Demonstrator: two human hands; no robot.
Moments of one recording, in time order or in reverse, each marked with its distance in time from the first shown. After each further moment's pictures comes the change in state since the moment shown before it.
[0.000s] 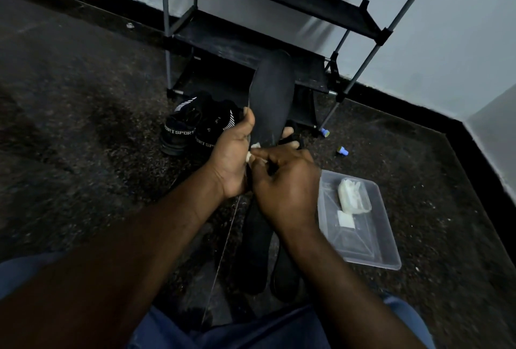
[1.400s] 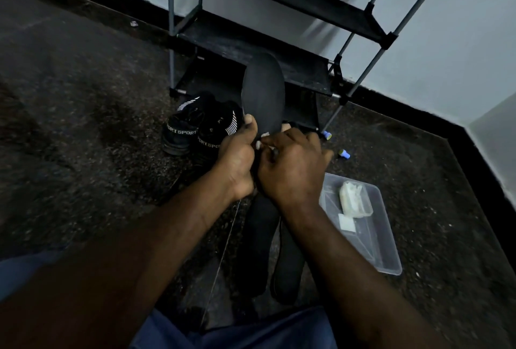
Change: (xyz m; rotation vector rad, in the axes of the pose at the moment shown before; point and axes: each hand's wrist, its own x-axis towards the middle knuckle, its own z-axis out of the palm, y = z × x) left_hand 0.010 -0.010 -0.004 0.053 0.252 0.077; right_hand 0.027 0.009 0.010 -0.422 0.059 -0.076
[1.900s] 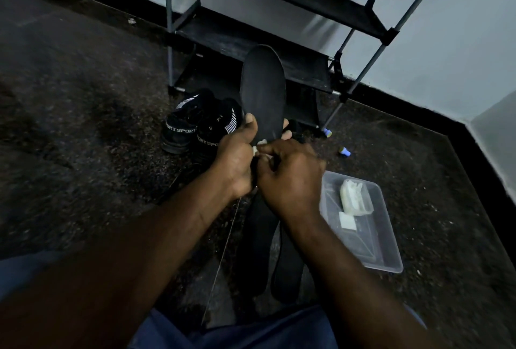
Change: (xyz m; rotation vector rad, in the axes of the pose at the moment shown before) left_hand 0.003 -0.001 -0.002 -0.066 -0.080 0.014; right_hand -0.015 0.005 0.000 0.220 -0.095 0.020
